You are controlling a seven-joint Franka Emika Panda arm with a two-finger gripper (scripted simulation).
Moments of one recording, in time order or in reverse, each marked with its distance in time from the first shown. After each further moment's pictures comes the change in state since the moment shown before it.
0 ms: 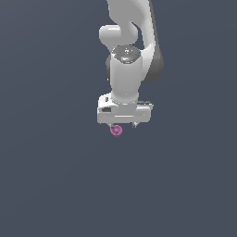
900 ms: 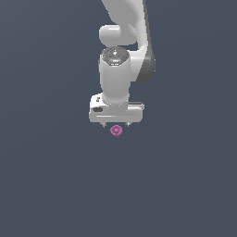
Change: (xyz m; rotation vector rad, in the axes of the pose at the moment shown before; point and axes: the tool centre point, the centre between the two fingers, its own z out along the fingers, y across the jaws) arm -0.009 0.029 0.004 -0.003 -0.026 0.017
